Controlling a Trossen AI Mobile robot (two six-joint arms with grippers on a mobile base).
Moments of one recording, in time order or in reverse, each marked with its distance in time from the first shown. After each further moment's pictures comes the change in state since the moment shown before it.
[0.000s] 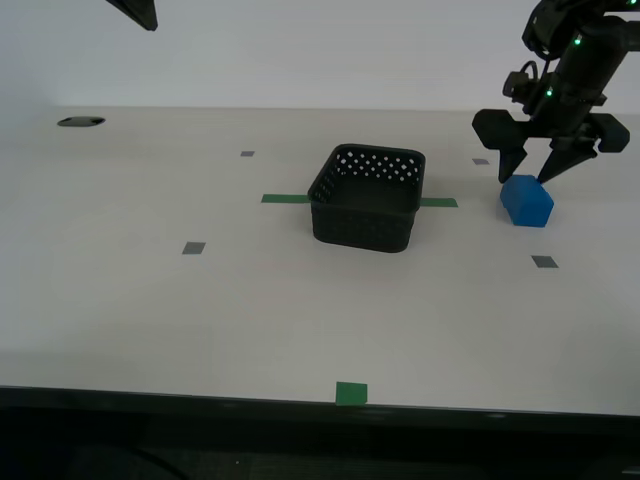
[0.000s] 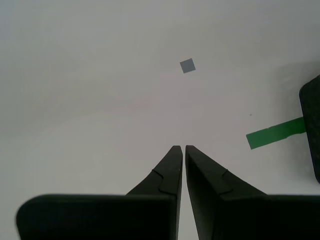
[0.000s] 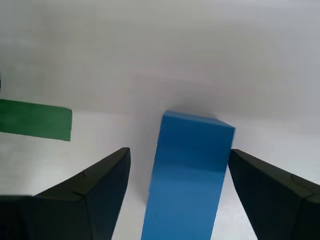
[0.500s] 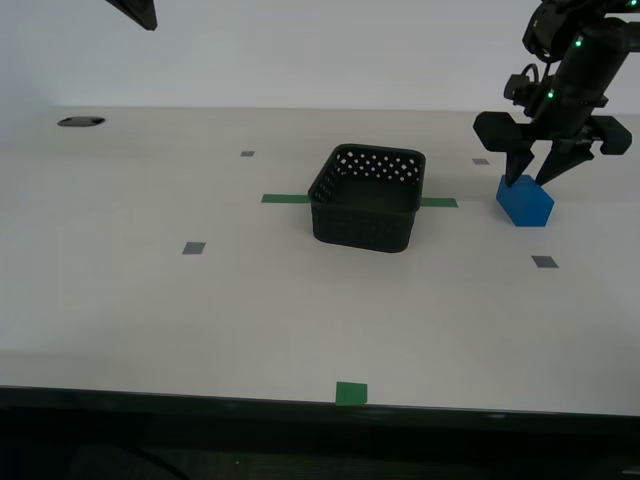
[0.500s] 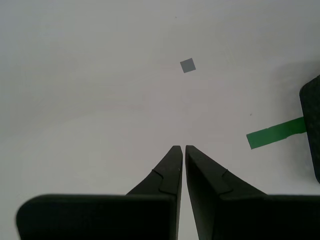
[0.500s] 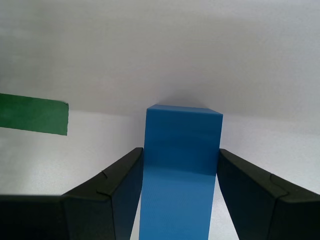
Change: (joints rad) arm 0 0.001 -0.003 -0.003 -0.013 0.000 0.003; arm 1 0.000 0.000 0.000 -0.001 0.000 0.000
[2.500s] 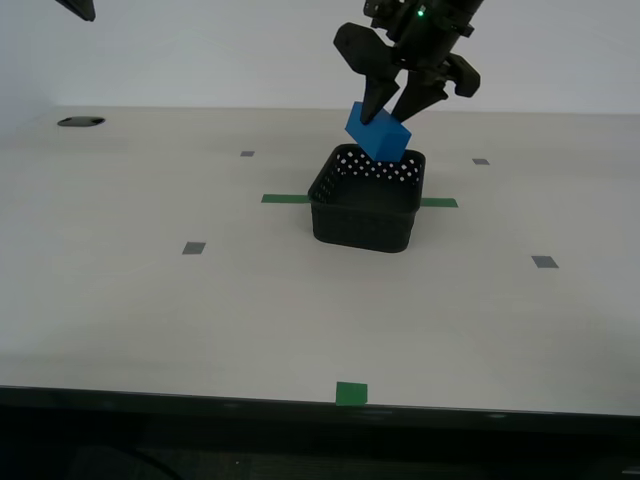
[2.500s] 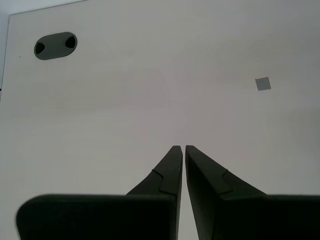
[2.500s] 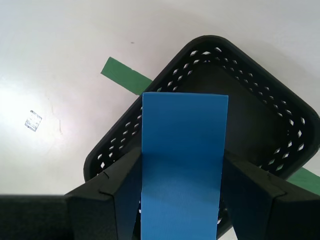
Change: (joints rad) arm 0 0.406 -0.014 0.294 -0.127 -0.211 0.062; arm 1 0.190 0.003 0.000 0.076 -0.049 0.039
